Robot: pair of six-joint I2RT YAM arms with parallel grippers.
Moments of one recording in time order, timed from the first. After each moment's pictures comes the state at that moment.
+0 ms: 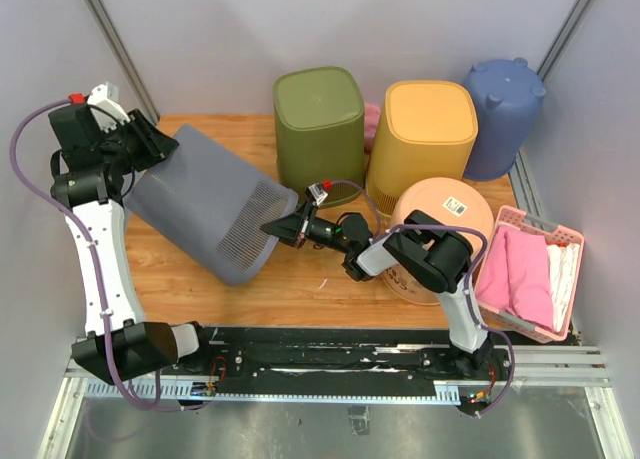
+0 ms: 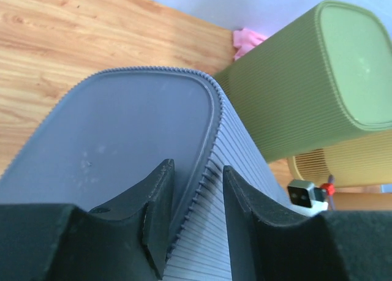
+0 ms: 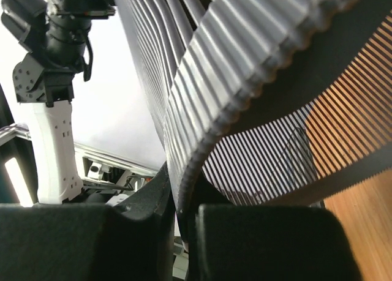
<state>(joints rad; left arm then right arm) 0.35 1.25 1.52 -0.74 0.47 -0.27 0.87 2.10 0.91 1.52 -0.44 1.60</state>
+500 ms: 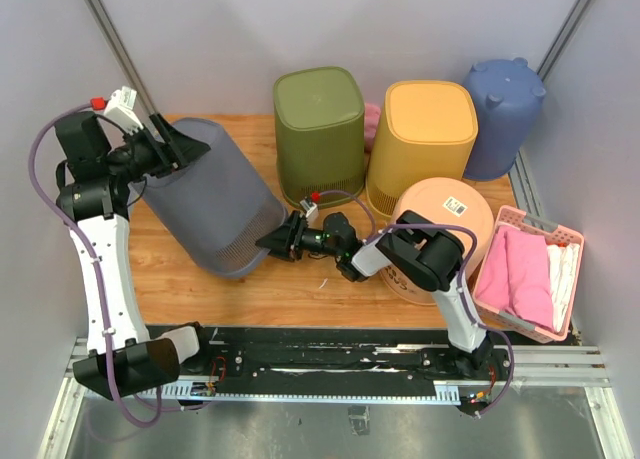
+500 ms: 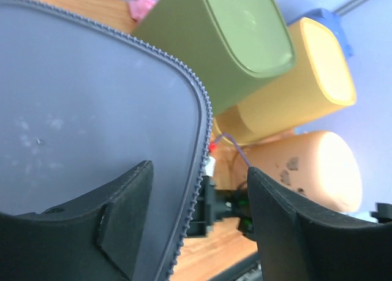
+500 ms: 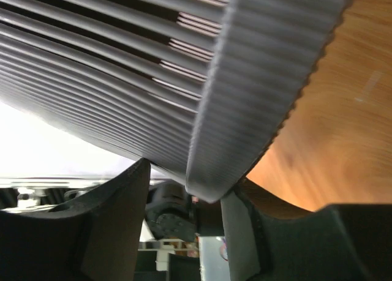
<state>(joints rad) 0.32 1.16 1.48 -0.69 0.76 -0.37 0.88 2.17 0.96 1.24 -0.45 1.48</state>
